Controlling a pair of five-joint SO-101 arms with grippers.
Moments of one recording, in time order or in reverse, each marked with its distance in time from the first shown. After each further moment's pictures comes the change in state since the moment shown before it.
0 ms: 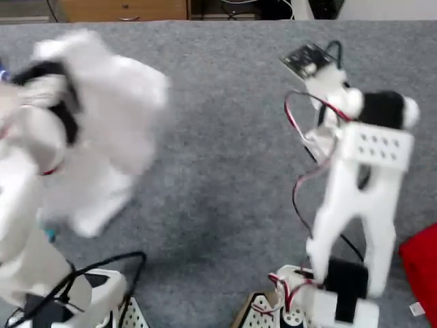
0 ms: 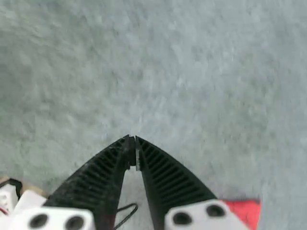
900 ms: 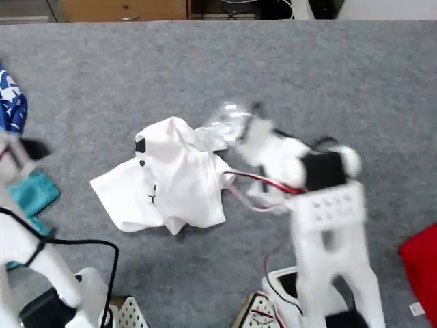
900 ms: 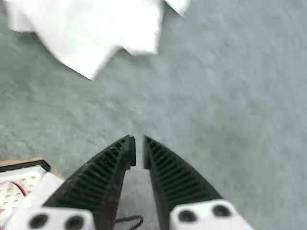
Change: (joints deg) left arm -44.7 -5.4 52.0 0.0 -10.6; right arm -28.0 -18.0 21.0 -2.8 -2.6
